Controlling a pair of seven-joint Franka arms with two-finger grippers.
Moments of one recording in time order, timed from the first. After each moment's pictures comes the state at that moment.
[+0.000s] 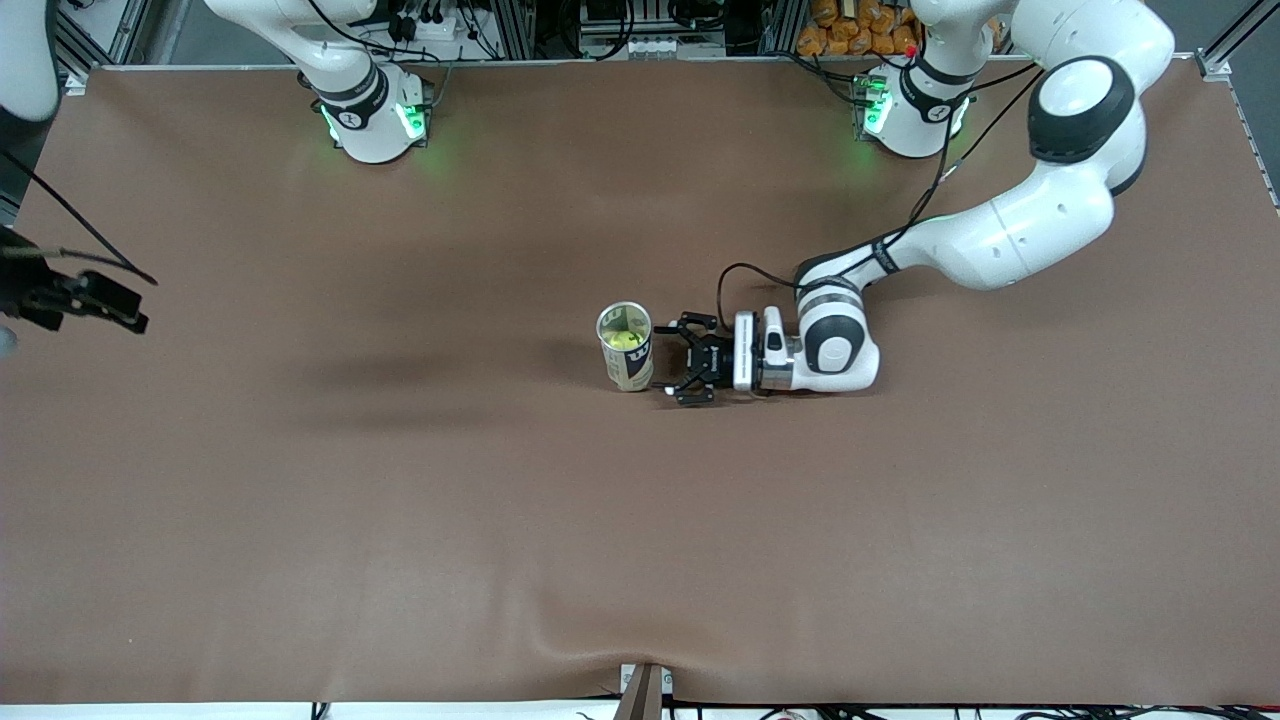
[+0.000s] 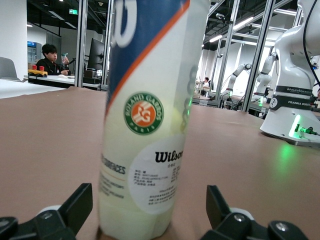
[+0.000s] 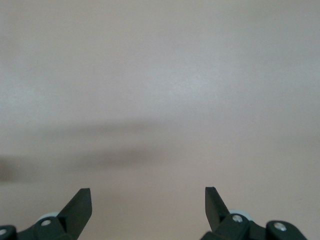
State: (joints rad) left arm 0.33 1.24 -0.92 -1.82 -1.23 2.46 2.58; right arm 0.00 0.02 -0.10 -1.66 -0.02 1.71 -0.06
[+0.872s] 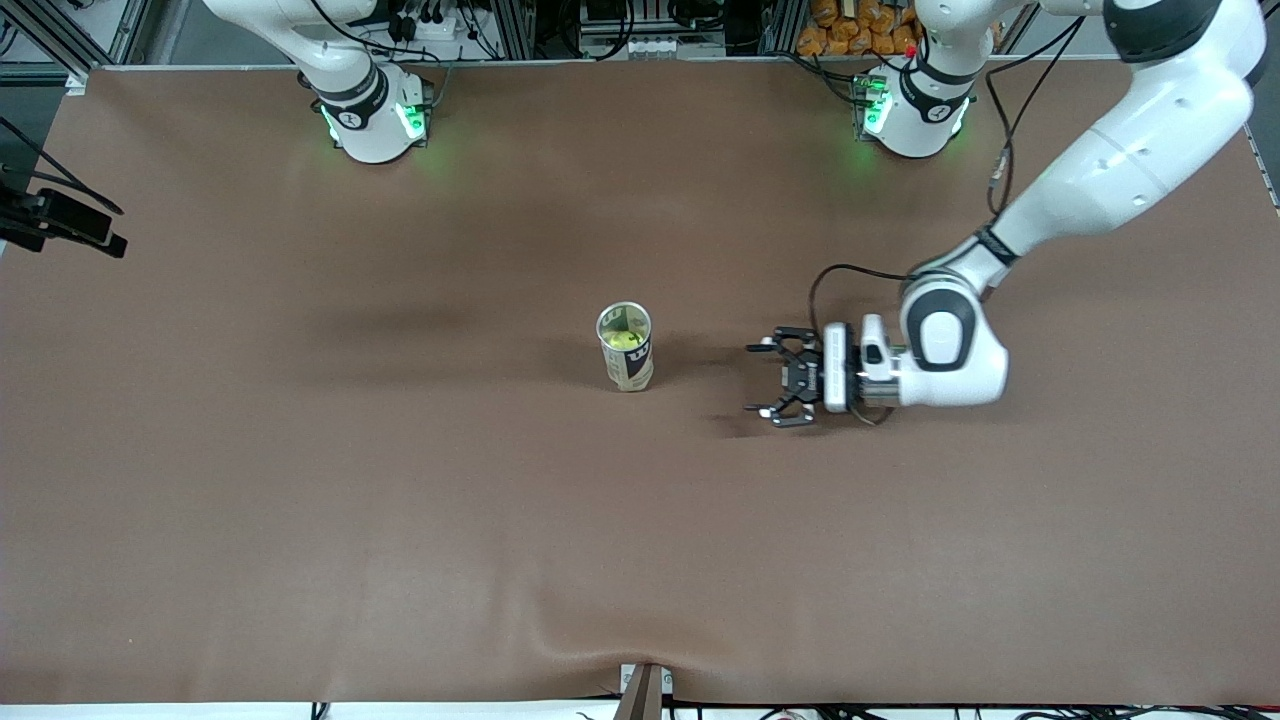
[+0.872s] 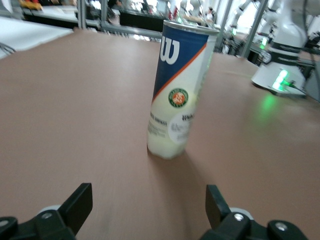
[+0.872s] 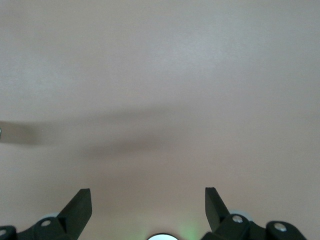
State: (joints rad) left arm 0.55 0.88 -0.87 -1.92 -0.76 2.34 2.02; right arm 0.02 -0.04 -0.15 -1.58 0.02 1.46 -0.01
